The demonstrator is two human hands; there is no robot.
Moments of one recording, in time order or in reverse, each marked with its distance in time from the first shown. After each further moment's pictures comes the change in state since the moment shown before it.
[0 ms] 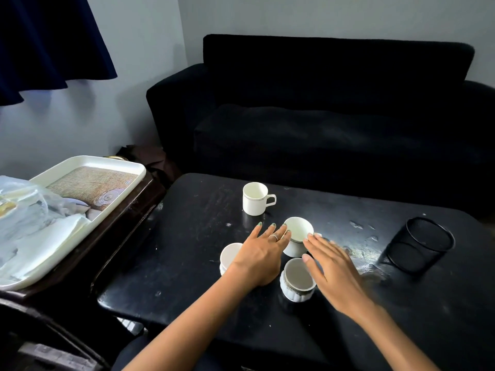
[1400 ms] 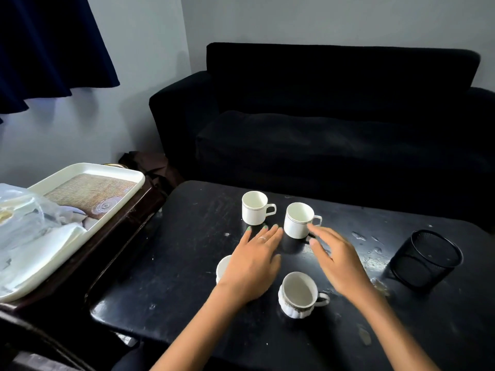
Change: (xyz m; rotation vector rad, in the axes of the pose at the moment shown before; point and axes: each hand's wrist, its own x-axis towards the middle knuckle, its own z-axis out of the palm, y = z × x) left_hand 0.004 -0.005 -0.004 -0.290 0.267 -0.106; right_hand 0.042 0.008 -0.022 0.409 0.166 0.139
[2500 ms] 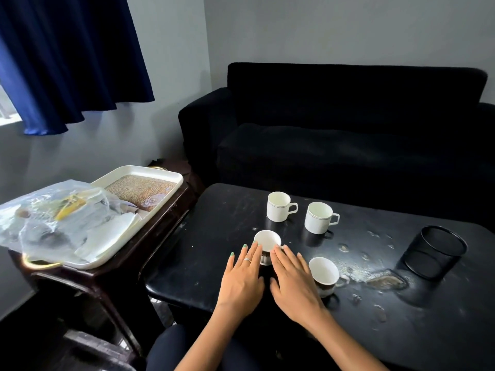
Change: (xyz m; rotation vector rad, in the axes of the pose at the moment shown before) left_hand -0.097 -0.050 0.018 0.070 0.005 -0.277; right_hand -0.074 -0.072 0.104 -0.551 -0.279 -0.223
